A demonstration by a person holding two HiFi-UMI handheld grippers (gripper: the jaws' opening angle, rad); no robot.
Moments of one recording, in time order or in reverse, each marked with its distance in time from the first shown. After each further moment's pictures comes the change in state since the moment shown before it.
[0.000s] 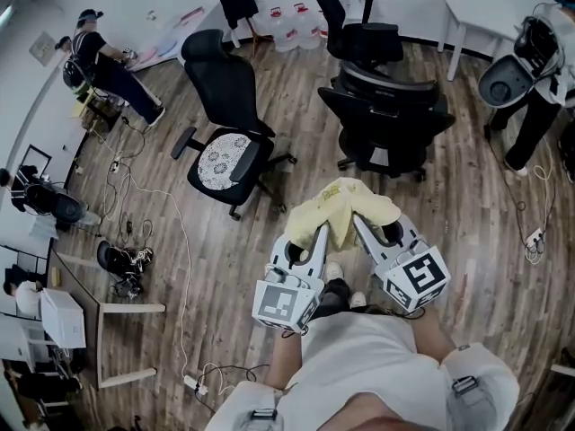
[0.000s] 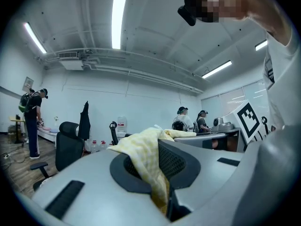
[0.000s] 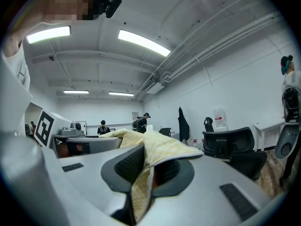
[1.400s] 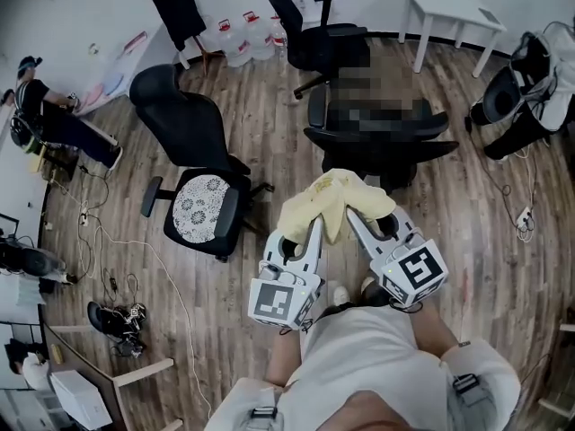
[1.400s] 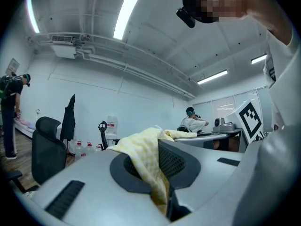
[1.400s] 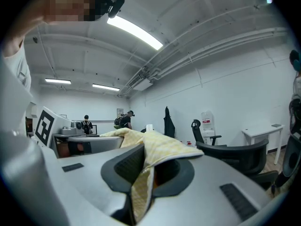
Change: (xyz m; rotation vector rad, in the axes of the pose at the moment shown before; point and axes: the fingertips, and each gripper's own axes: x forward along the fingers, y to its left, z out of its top) left arm 0.153 0.154 0.011 -0.035 -0.021 -0.182; right arm 0.174 -0.105 0.022 -0.038 0.018 -0.180
